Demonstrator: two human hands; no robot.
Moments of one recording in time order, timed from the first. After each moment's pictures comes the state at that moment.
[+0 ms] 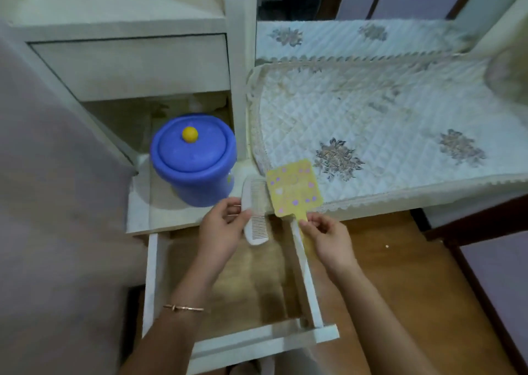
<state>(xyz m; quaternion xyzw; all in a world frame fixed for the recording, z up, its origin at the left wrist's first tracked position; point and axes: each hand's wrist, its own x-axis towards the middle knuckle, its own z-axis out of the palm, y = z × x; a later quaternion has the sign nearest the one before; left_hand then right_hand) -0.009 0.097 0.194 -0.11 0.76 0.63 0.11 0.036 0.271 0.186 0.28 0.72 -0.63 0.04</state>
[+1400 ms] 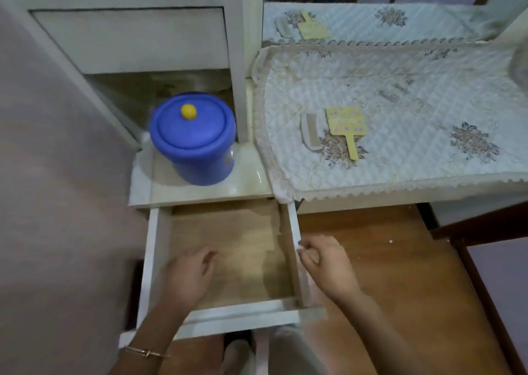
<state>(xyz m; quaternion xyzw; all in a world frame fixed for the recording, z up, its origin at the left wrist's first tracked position) 0.056 0.060 0.148 0.00 0.94 0.30 0.18 0.073 0.318 0.152 0.07 0.95 -0.30 0.09</state>
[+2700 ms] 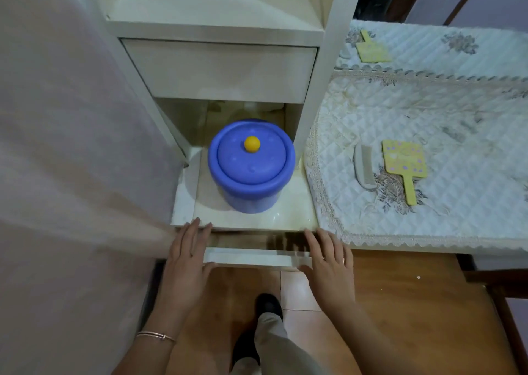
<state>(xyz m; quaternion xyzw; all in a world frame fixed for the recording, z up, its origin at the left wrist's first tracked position) 0.021 -0.029 0.110 0.01 0.98 0.19 -0.01 0.020 0.243 0.109 -0.05 1.00 -0.04 -0.06</state>
